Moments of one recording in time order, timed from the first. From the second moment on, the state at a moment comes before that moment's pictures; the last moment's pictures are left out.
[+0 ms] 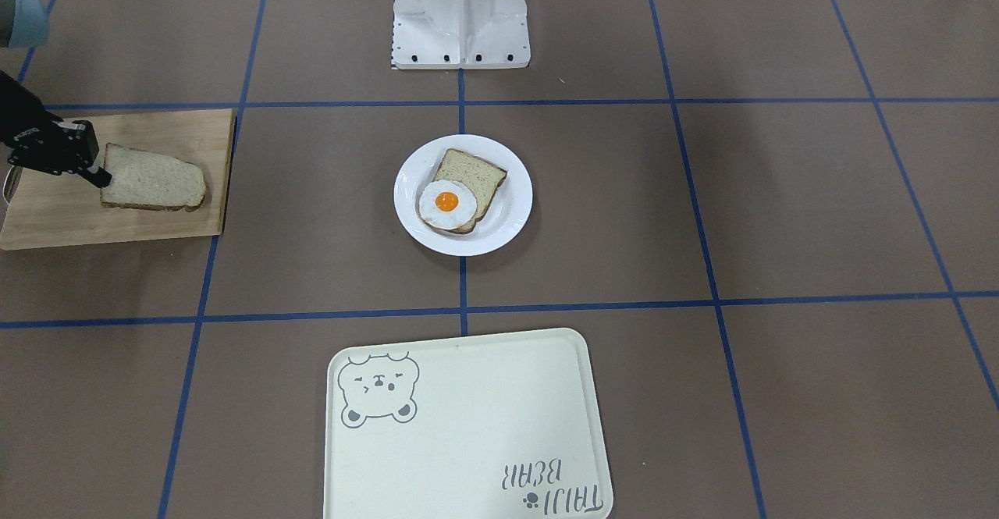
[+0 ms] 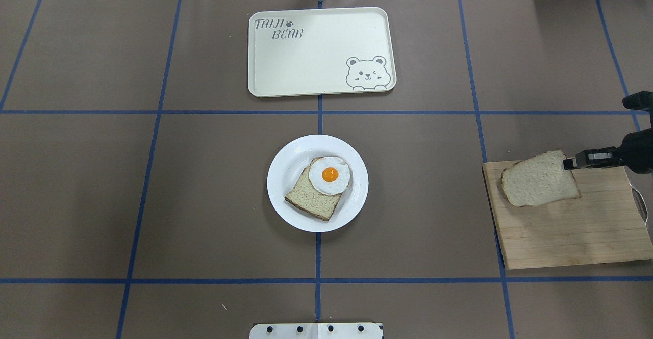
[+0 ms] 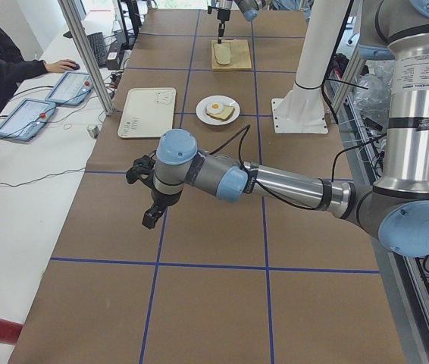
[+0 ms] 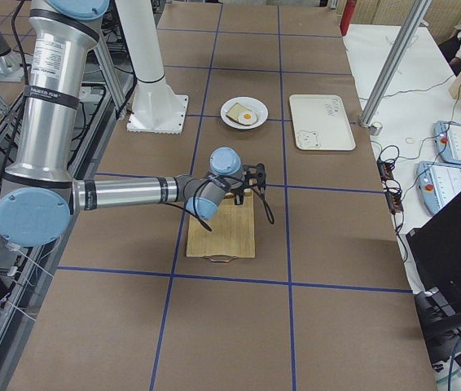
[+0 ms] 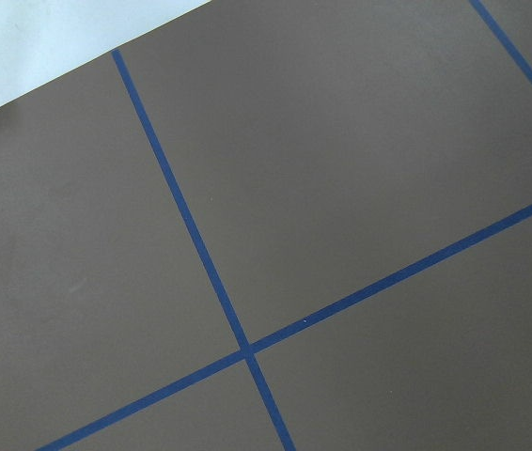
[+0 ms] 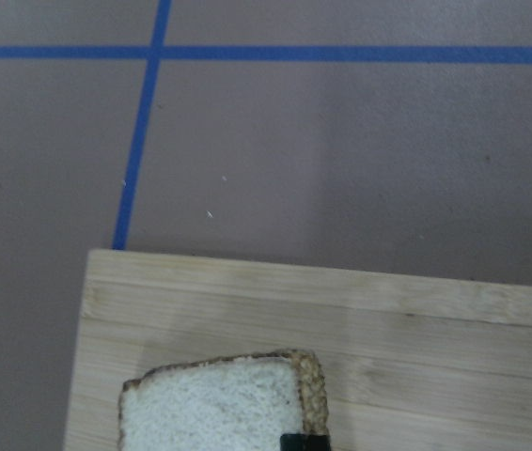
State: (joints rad) left arm -1.56 -1.57 -1.78 -1.78 -2.32 0.16; right arm 0.99 -1.74 1.77 -0.61 2.27 1.03
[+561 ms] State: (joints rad) left arm -1.56 -1.57 -1.77 -1.78 -2.32 0.16; right arm 0.98 -1.52 1.80 -0.61 2.25 1.38
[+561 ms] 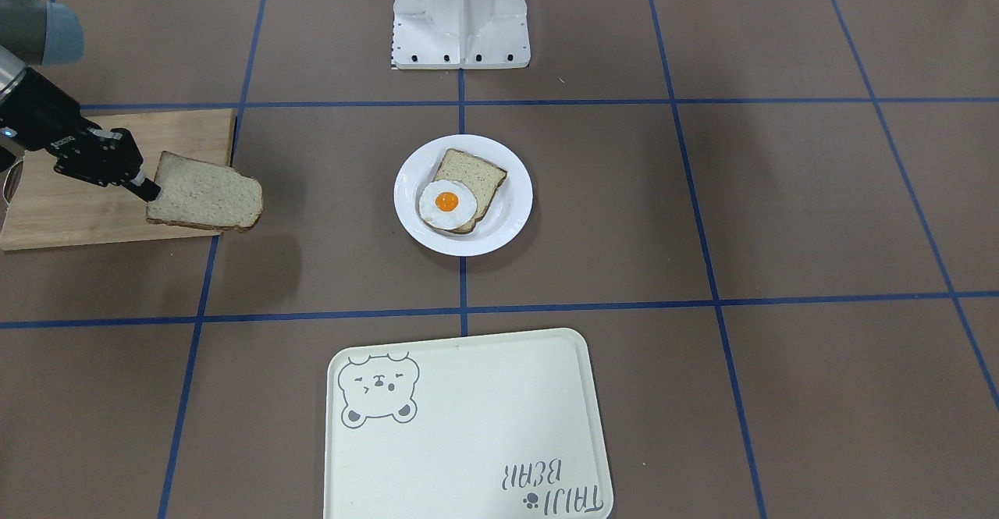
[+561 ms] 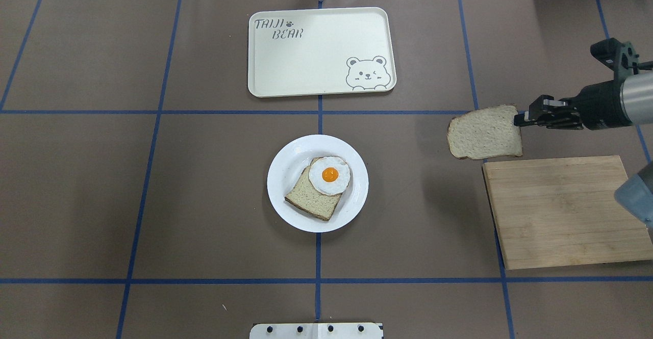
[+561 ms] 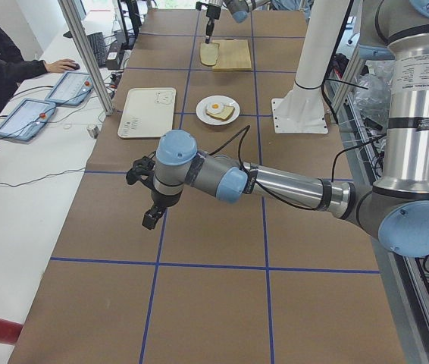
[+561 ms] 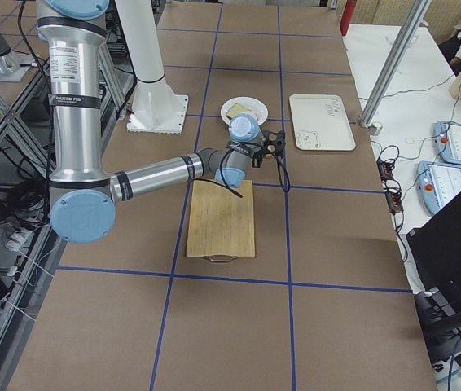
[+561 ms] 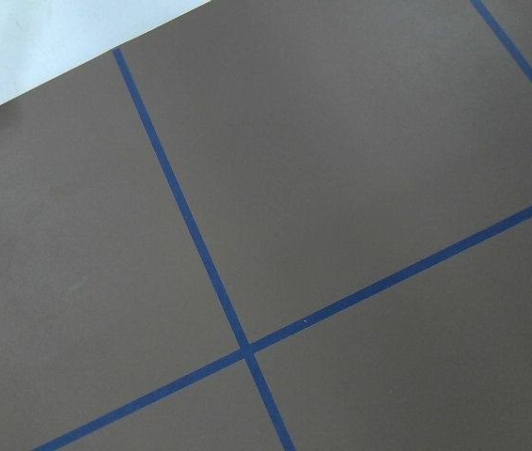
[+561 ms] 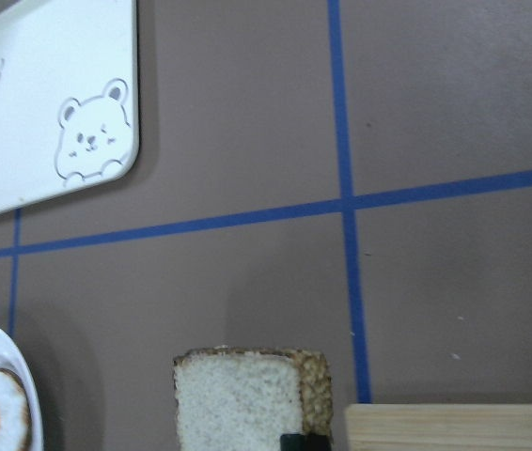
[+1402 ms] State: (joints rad) left arm -1.56 -1.57 -1.77 -1.78 -2.32 0.13; right arm 0.59 -1.23 1.82 -0.87 1.65 1.71
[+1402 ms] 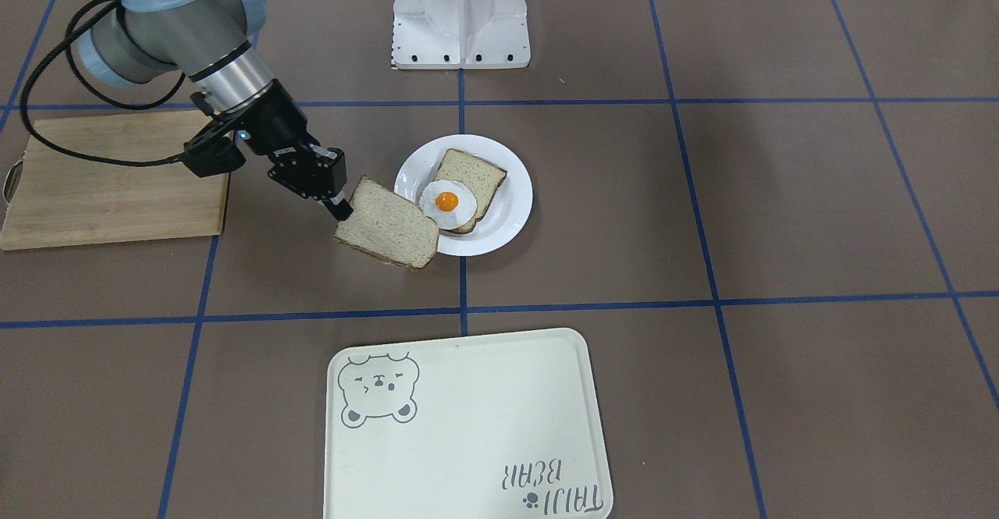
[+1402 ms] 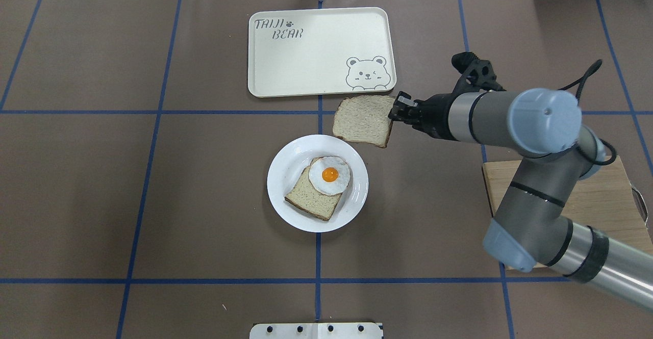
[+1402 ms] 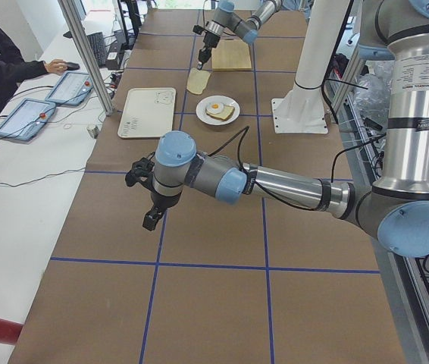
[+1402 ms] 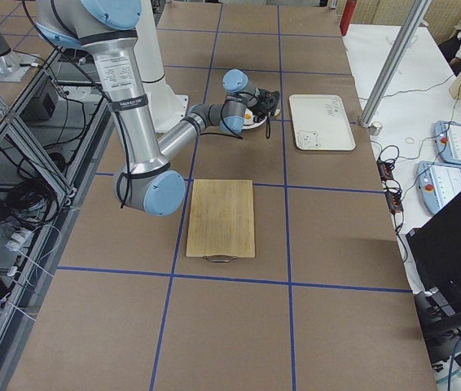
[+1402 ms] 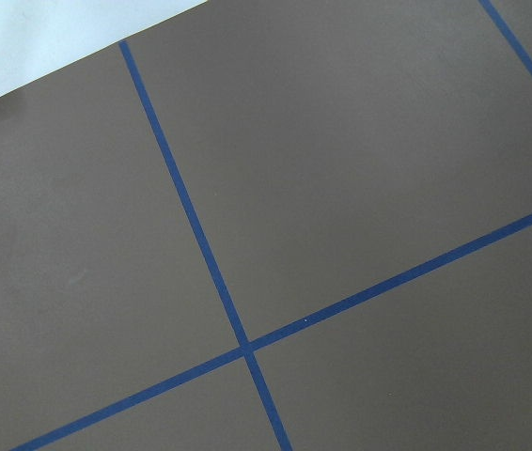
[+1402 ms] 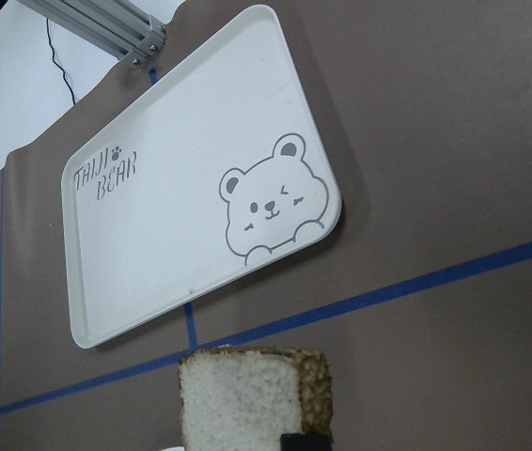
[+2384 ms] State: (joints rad) left arm -1.56 -1.57 -1.76 -1.78 -2.32 0.13; right arm 0.20 -1.16 1.83 -1.10 1.19 1.91
